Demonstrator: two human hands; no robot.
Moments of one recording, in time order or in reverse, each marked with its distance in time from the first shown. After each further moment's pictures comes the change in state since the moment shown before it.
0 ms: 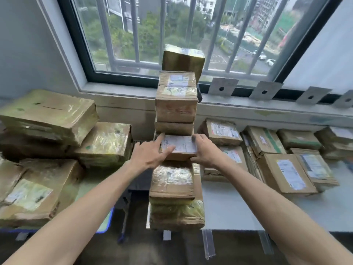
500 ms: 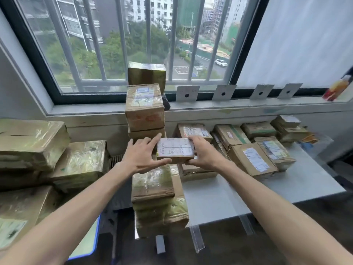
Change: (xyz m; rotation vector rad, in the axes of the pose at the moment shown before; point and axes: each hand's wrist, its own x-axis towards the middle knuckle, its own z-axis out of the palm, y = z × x) left_hand -0.005 0.046 -0.023 0.113 0.047 0.293; right_hand -0.080 0.027 -0.039 0.074 0.194 0.046
